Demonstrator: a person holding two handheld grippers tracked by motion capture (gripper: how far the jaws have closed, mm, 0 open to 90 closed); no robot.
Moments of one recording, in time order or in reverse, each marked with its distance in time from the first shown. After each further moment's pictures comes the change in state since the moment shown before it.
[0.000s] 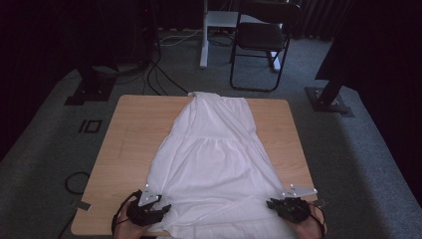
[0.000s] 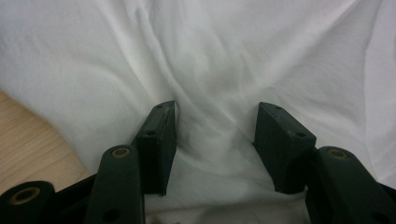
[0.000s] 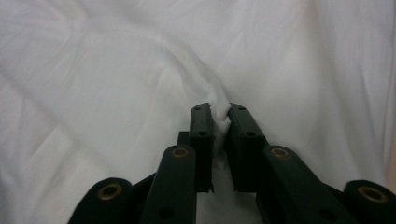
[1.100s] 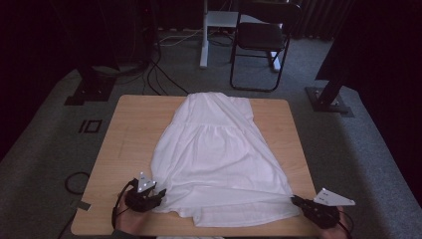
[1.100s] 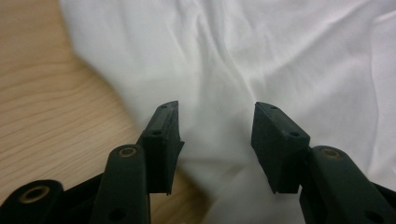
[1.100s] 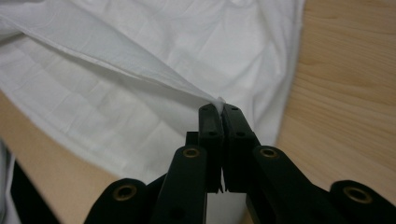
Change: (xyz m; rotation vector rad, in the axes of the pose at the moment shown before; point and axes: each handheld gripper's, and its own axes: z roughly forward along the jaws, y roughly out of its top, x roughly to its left) left arm 0.021 0.020 -0.009 -0.056 0.128 -0.112; right arm -0.027 -0.024 -0.069 -0.194 -0.117 -0.051
